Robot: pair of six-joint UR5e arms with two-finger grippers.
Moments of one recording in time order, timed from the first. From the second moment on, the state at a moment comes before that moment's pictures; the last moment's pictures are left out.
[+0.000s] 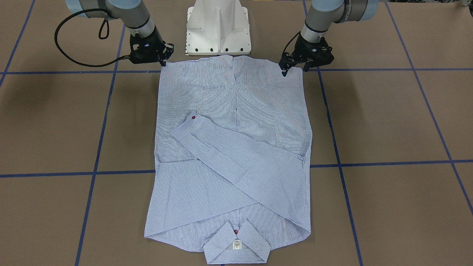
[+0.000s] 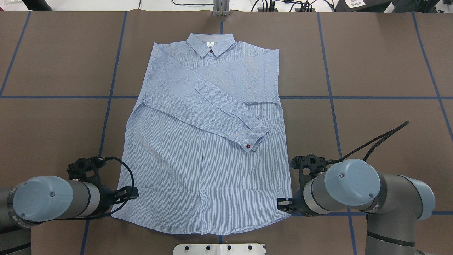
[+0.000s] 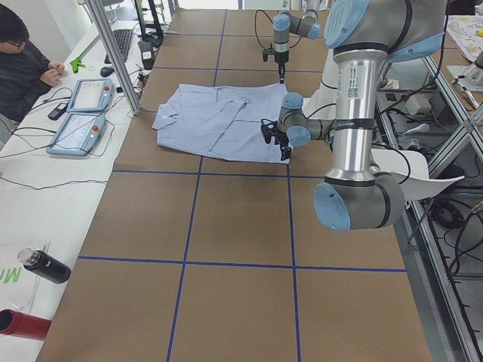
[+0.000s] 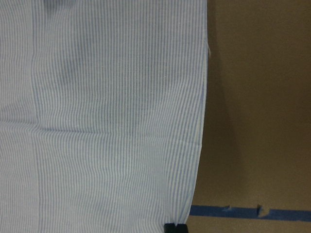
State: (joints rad) left arm -0.26 -1.58 -2.08 -1.91 -1.69 -1.69; right arm 0.28 -1.41 2.09 -1.39 1.89 1.41
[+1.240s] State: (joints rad) left arm -0.24 -1.57 -2.05 -1.90 -1.69 -1.70; right arm 0.29 -1.41 2.10 -1.39 1.89 1.41
